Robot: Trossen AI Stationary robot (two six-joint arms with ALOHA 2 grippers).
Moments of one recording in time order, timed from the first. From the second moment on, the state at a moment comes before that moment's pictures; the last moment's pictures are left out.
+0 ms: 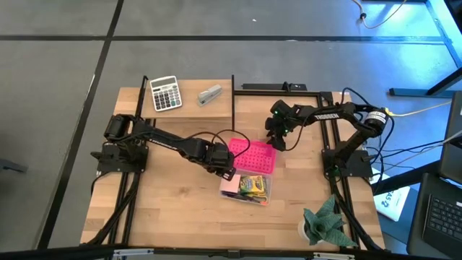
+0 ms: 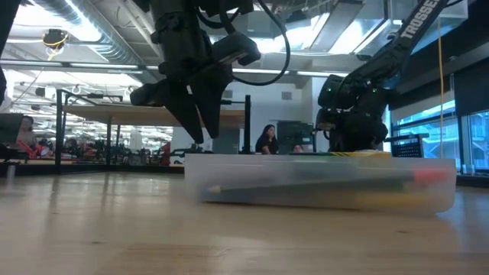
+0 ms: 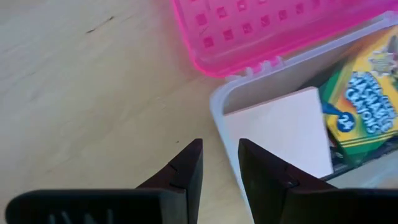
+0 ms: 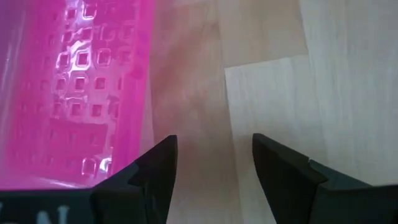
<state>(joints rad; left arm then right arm) -0.14 1.80 1.27 -0.70 -0.08 -1.23 -0.56 1.62 0.70 -0.24 -0.42 -0.33</state>
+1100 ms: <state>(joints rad) -0.15 1.89 1.27 -0.62 -0.09 -1.25 -0.55 1.62 0.70 -0.24 -0.43 -0.33</state>
